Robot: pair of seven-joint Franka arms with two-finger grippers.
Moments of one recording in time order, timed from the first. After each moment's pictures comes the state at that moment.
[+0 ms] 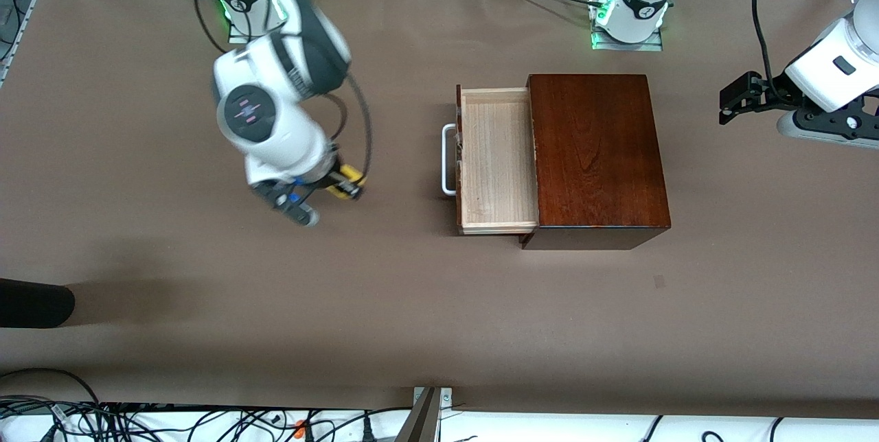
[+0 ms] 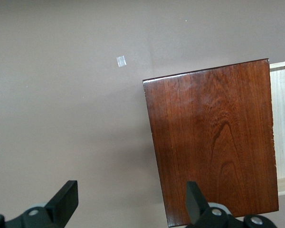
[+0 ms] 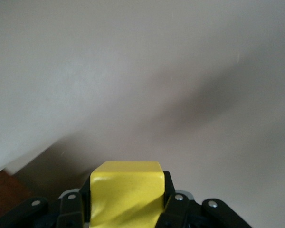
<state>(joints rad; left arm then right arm) -0.13 0.07 0.04 -1.49 0.01 1.50 0.06 0.58 0.46 -0.05 -1.47 0.15 1.90 1.17</state>
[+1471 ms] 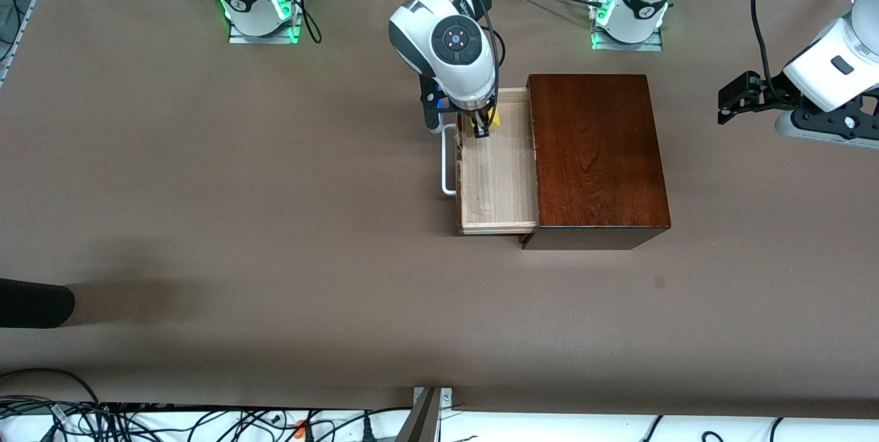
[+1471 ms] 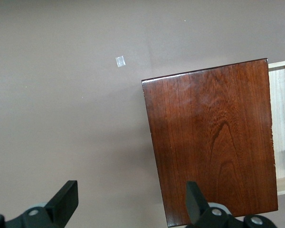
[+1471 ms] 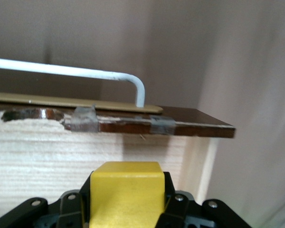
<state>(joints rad) -0.13 0.07 0.04 -1.49 0.01 1.50 0.06 0.89 0.68 0.00 -1.29 0.25 1.98 2.26</state>
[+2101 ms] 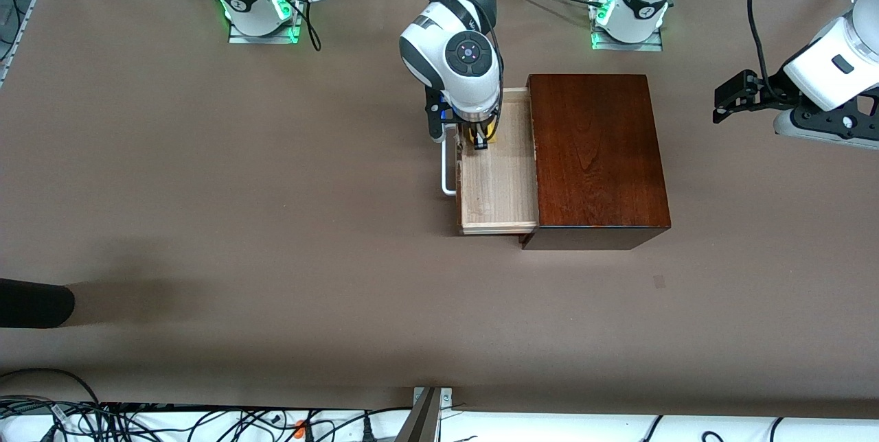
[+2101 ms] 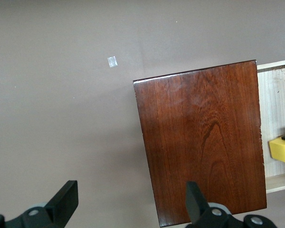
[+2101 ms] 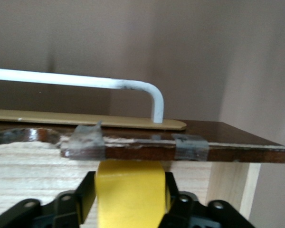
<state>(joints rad) -0.13 0.07 0.04 -1.49 -0.02 1.50 0.06 0.91 0.74 0.00 -1.27 0.18 2.03 2.31</state>
